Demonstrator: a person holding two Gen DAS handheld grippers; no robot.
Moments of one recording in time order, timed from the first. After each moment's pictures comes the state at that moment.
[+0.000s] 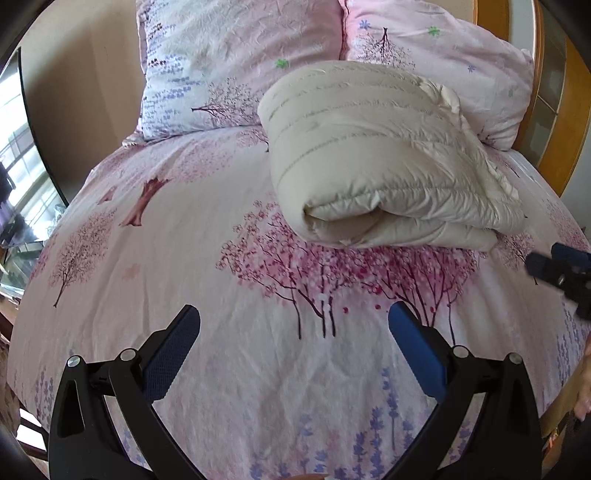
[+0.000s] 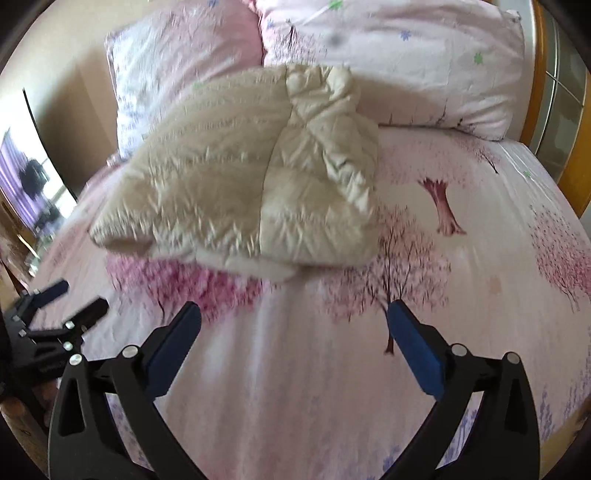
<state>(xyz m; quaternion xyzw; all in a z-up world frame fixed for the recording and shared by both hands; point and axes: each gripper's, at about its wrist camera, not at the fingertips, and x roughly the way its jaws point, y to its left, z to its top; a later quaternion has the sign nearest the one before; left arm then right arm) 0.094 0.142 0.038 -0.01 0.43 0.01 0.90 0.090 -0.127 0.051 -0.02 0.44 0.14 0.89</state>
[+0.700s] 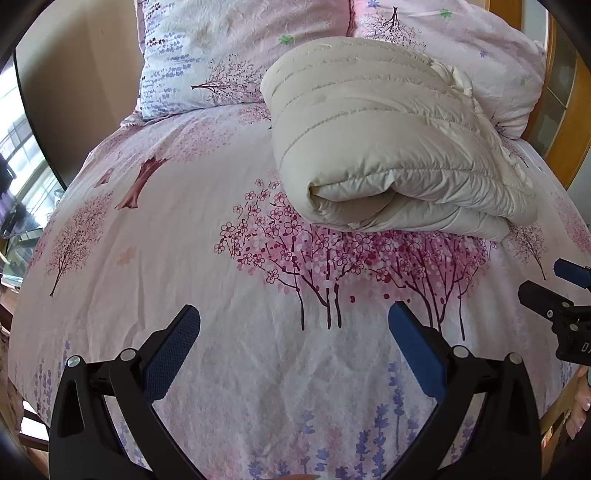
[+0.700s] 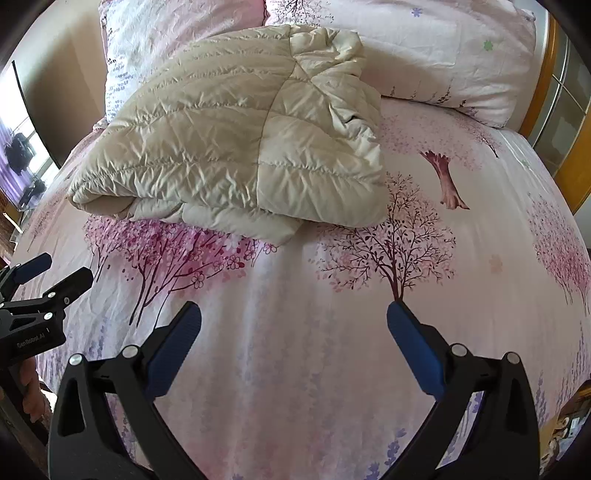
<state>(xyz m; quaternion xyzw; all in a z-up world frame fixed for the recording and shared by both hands) 0.106 0.144 0.030 -0.01 0.47 0.01 0.88 0.088 -0.118 0.029 -0.06 0.48 0.12 0.87</state>
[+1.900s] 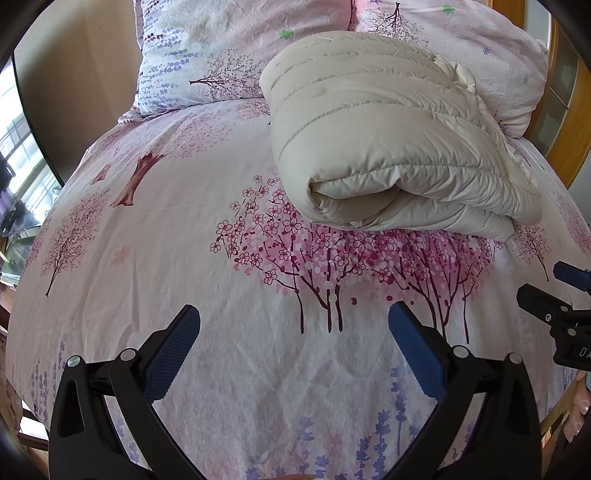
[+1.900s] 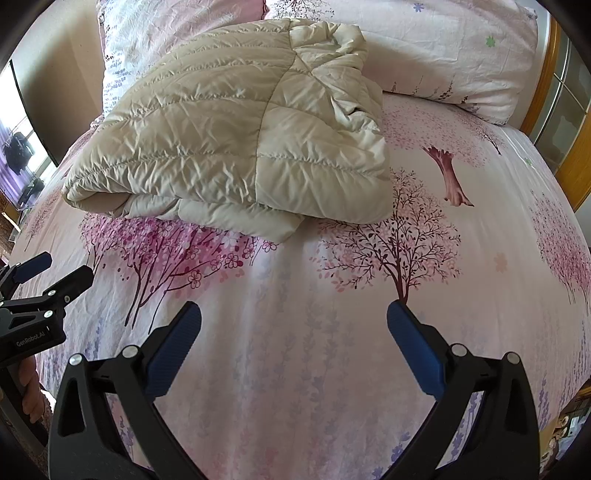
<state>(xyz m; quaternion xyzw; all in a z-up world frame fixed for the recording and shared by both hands) 0.110 0.143 0.024 -0.01 0.47 0.02 0.88 0.090 -0.117 0.026 -0.06 0.48 0.12 0.87</state>
